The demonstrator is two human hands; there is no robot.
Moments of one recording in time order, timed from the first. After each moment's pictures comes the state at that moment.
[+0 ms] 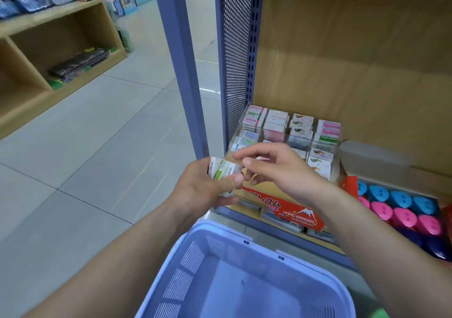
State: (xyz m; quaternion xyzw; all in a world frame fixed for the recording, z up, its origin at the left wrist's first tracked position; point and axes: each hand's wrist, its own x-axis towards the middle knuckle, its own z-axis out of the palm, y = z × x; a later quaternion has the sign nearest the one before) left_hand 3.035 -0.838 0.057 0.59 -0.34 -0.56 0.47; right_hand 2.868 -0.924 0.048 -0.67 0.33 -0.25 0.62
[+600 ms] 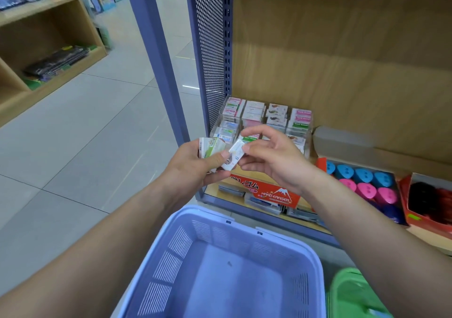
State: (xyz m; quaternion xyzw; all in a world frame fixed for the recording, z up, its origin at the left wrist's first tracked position) left_hand 3.012 -0.831 0.072 0.55 -0.34 -0.58 0.49; right_hand 2.832 -0.900 0.057 -0.51 0.37 -0.34 0.70
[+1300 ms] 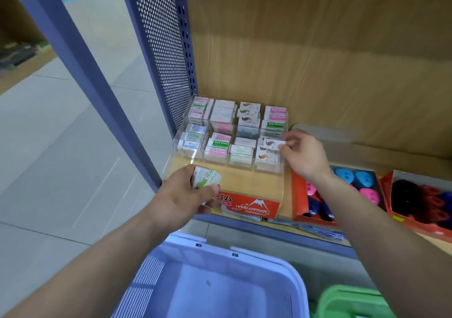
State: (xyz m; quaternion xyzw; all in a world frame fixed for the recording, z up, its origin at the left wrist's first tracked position) left_hand 2.977 -0.866 0.023 0.64 -0.44 -0.54 0.33; right_hand 2.720 -0.999 -0.030 -0.64 0.65 -0.31 0.27
